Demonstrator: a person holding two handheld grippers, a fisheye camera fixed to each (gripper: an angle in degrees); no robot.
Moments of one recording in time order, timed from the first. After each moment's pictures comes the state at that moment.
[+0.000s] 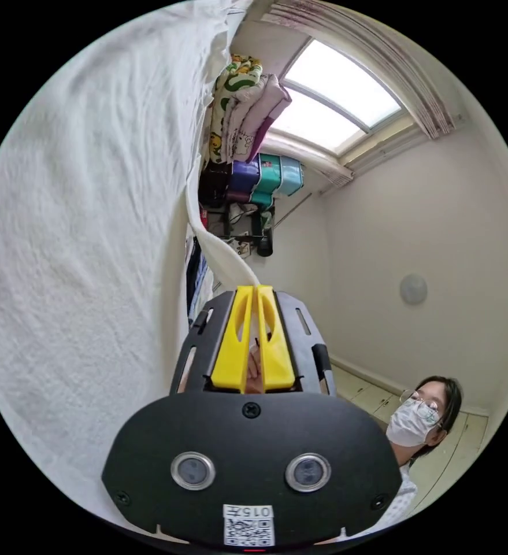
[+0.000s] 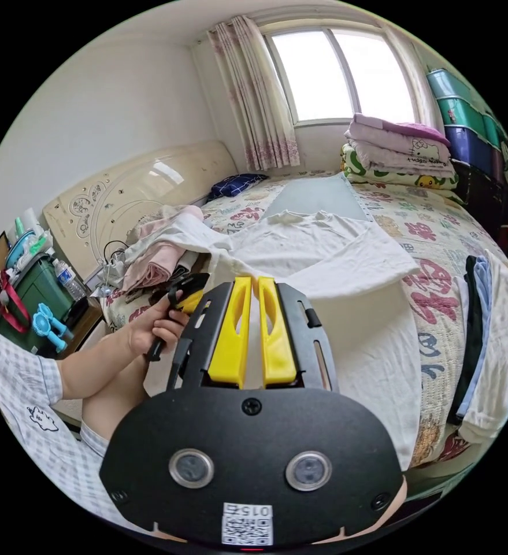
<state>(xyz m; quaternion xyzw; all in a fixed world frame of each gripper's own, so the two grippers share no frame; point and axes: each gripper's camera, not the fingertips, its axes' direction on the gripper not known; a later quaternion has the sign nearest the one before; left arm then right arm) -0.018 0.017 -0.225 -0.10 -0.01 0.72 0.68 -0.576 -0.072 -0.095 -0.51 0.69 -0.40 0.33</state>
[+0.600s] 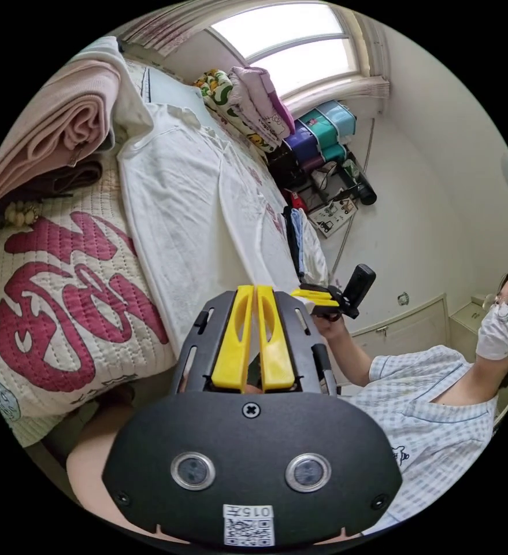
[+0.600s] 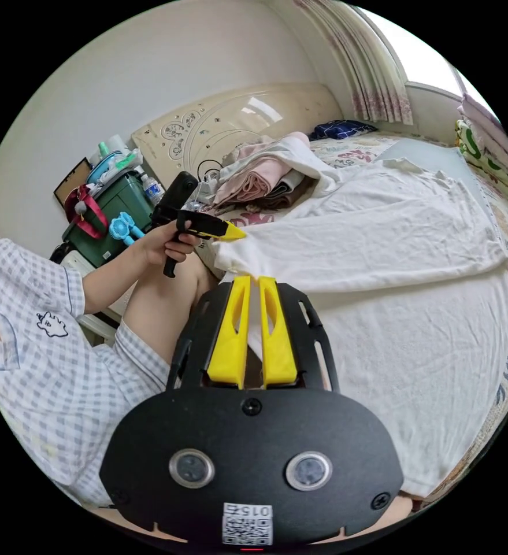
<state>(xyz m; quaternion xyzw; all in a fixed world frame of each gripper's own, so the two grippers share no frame) -0.161 0.127 -0.270 0.15 -0.29 0.81 0.49 -0.594 -0.085 -0.146 -0.71 0.58 -0.21 0.34</state>
